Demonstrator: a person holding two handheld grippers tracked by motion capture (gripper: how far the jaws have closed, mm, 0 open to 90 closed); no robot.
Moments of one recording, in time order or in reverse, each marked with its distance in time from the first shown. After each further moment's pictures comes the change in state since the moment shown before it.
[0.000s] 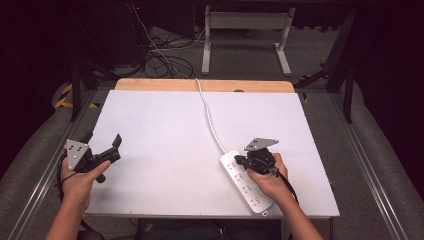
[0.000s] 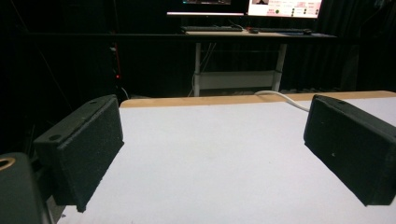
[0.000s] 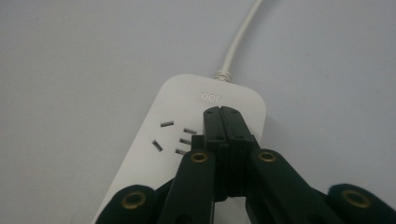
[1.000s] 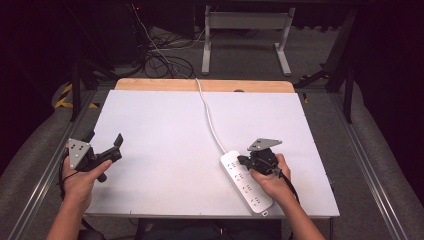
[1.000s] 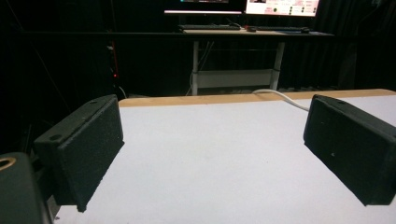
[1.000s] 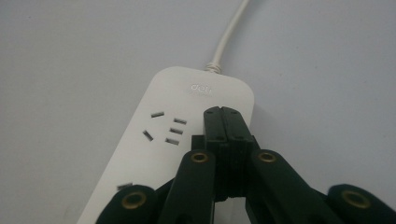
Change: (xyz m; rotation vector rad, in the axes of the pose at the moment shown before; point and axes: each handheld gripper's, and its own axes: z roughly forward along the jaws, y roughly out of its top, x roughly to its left) left arm -0.002 0.000 0.003 0.006 -0.009 0.002; right arm -0.005 -0.004 -0.004 0.004 -0.011 0.019
